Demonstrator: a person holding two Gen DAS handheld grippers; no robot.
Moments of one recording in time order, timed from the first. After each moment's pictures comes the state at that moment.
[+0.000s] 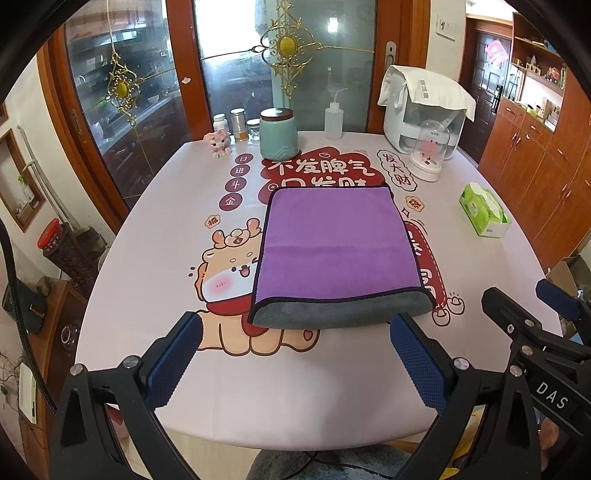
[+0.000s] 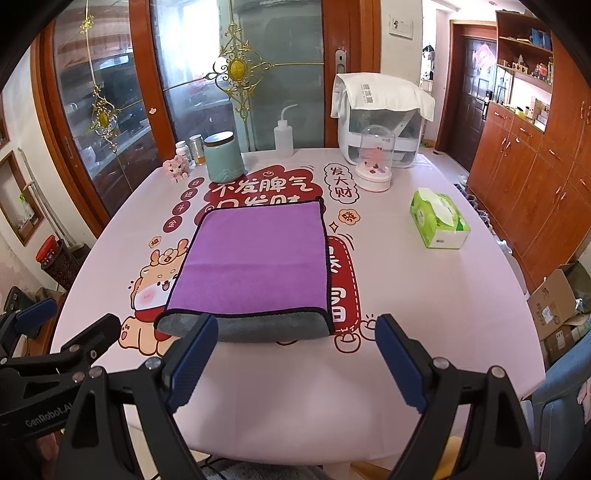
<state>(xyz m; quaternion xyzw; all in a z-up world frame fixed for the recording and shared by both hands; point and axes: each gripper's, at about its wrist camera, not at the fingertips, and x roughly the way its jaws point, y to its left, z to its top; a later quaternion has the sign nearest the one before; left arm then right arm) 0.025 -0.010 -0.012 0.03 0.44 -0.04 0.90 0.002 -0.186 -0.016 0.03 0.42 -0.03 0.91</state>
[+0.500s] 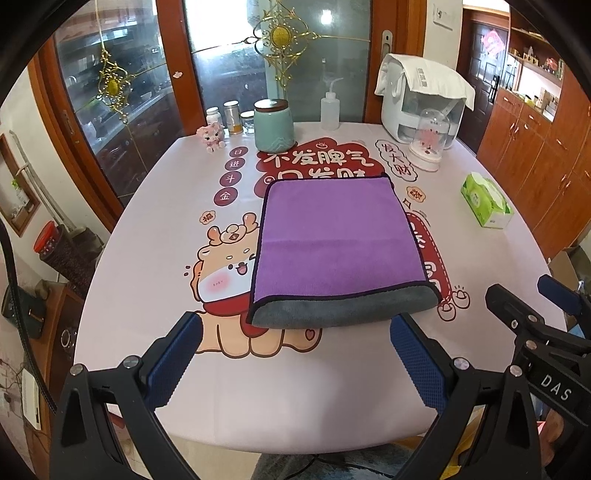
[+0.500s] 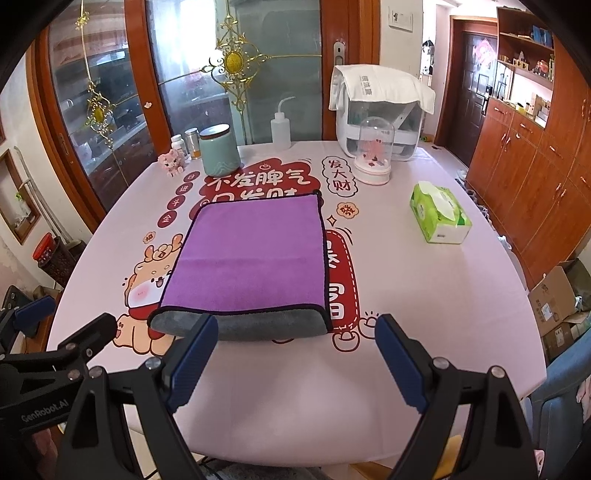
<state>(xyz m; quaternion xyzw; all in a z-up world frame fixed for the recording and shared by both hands) 0.042 -0.009 -0.024 0.04 0.46 -0.05 0.89 0.014 -0.191 -0.029 0.03 0.43 -0.04 0.90</state>
